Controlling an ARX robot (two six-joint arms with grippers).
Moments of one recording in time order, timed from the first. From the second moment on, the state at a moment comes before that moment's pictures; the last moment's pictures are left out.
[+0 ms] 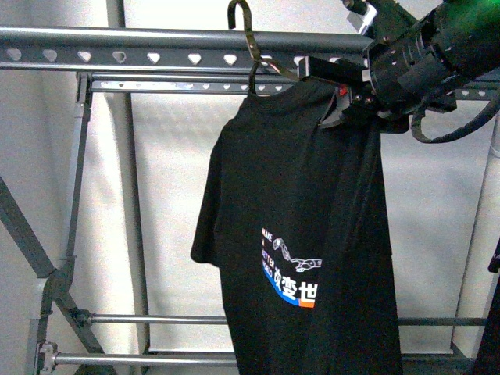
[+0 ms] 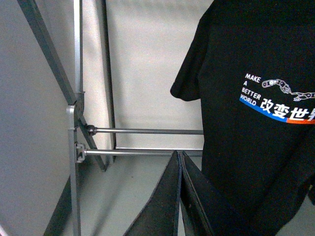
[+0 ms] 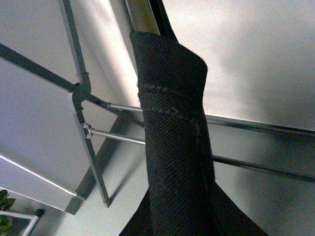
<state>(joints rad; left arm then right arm) 0.00 0.18 0.02 0.18 0.00 0.00 0.27 1.73 1.52 -0.14 -0.13 0.13</state>
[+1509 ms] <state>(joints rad) 0.00 0.00 0.02 0.00 0.00 0.00 0.10 0.09 0.11 -0.01 0.05 -0.01</state>
